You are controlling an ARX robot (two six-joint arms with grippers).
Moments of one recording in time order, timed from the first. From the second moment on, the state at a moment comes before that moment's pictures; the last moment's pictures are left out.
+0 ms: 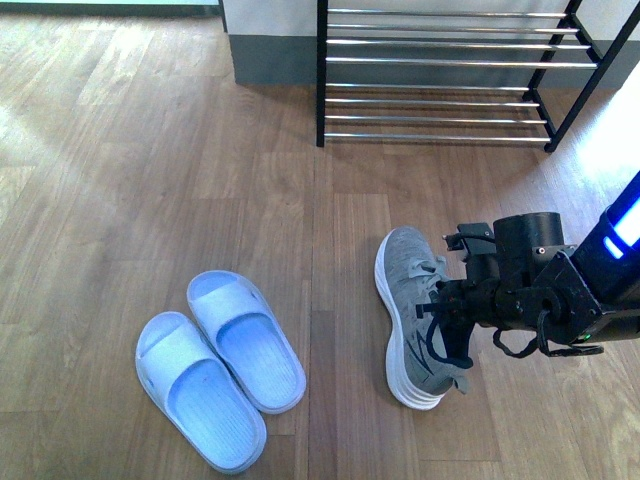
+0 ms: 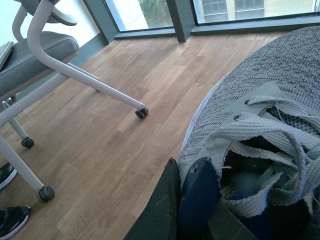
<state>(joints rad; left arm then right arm) -0.39 0.35 0.17 -0.20 -0.98 0.01 -0.03 2.84 1.24 0.61 -0.03 -0.01</state>
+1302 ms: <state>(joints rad) -0.39 0.35 0.17 -0.20 -0.98 0.01 -0.35 0.78 0.15 0.44 -0.38 -0.55</state>
